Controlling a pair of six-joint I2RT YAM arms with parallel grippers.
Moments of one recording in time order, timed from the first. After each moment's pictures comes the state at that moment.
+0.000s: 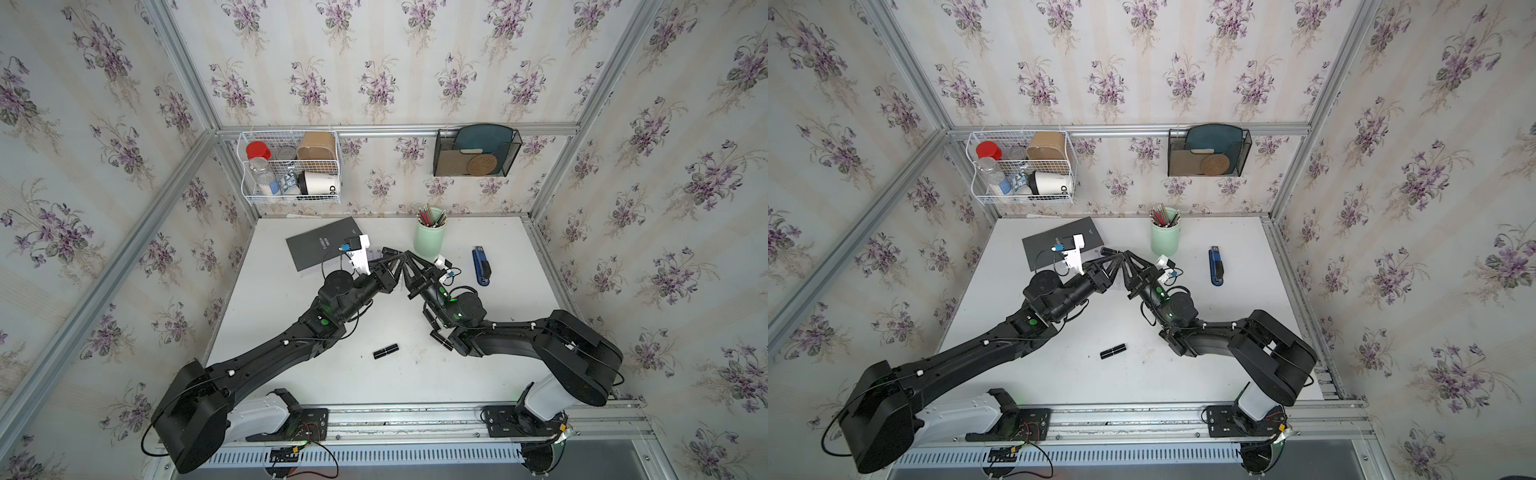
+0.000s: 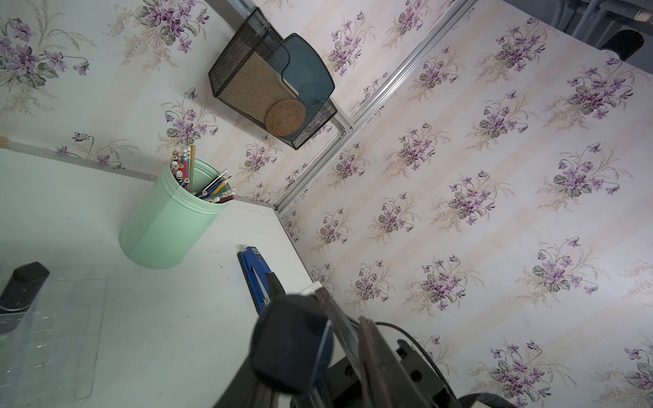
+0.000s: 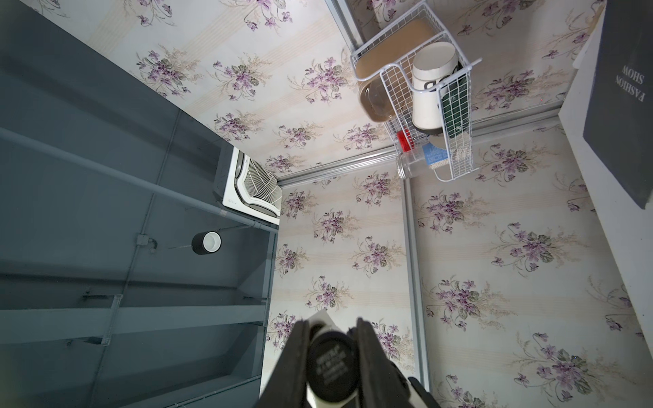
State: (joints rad) left arm -0.75 1.21 0.73 0.53 0.08 -0.79; right arm 0.86 1.60 0.61 1.38 0.12 1.90
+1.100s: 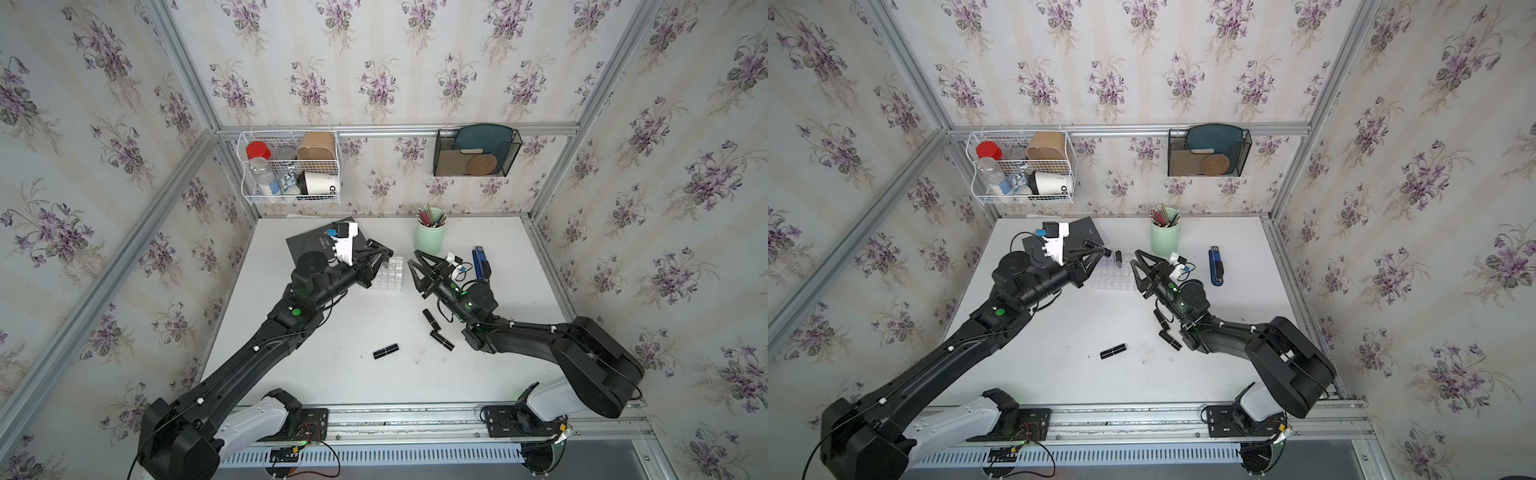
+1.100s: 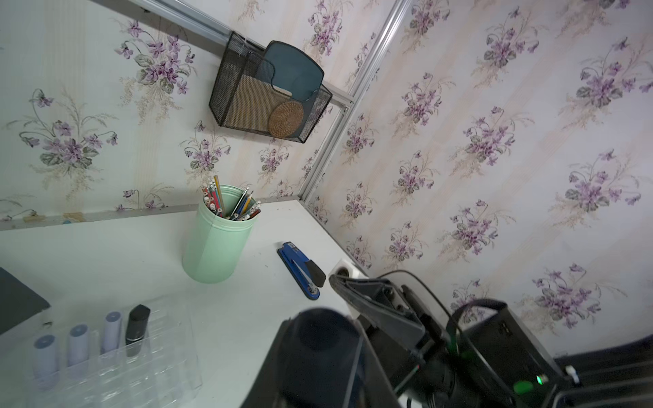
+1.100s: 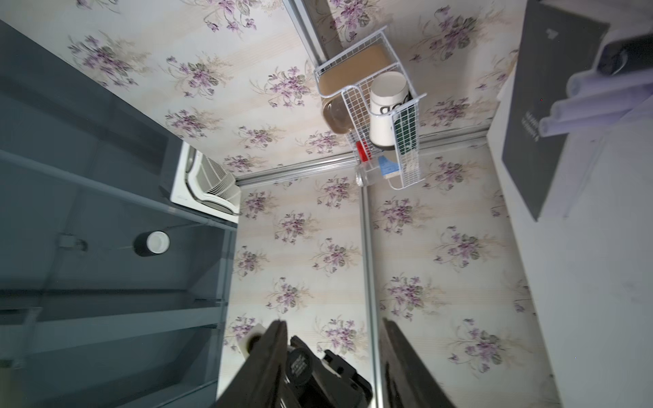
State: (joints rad) left arm -0.52 1.07 0.90 0.10 0.41 -0.45; right arm 0.67 1.46 0.56 1.11 -0.14 1.81
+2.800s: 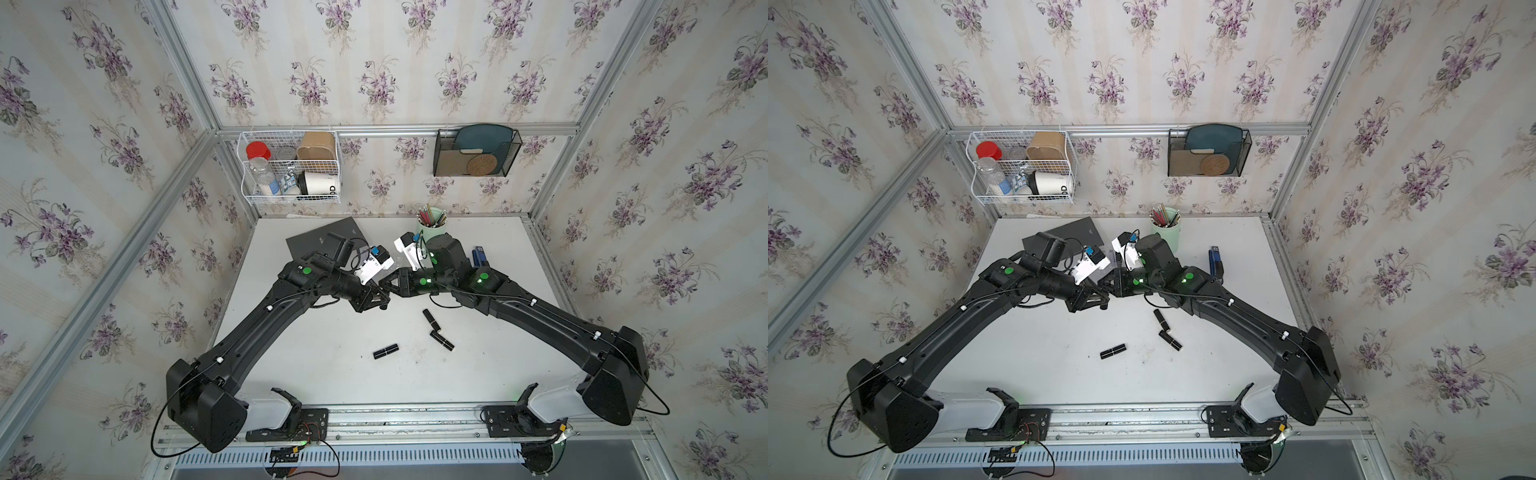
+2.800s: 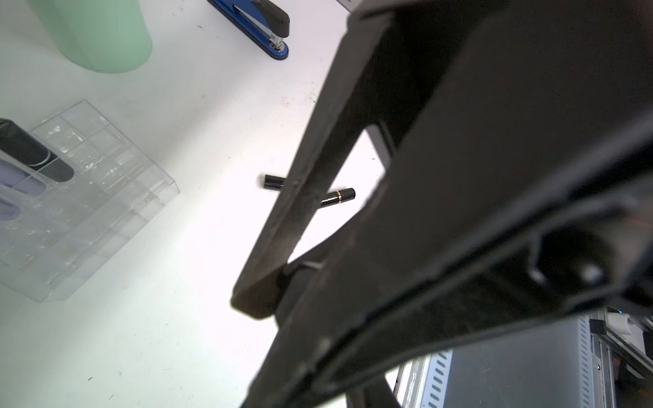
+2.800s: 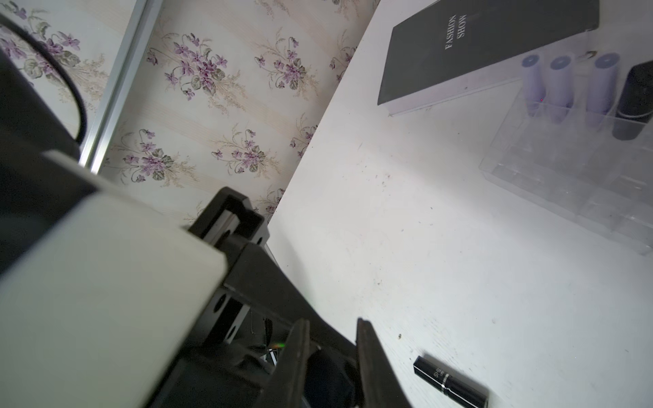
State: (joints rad) left arm -0.53 1.33 1.27 -0.88 0.65 0.17; right arm 0.81 1.46 1.25 -0.33 -0.45 0.64
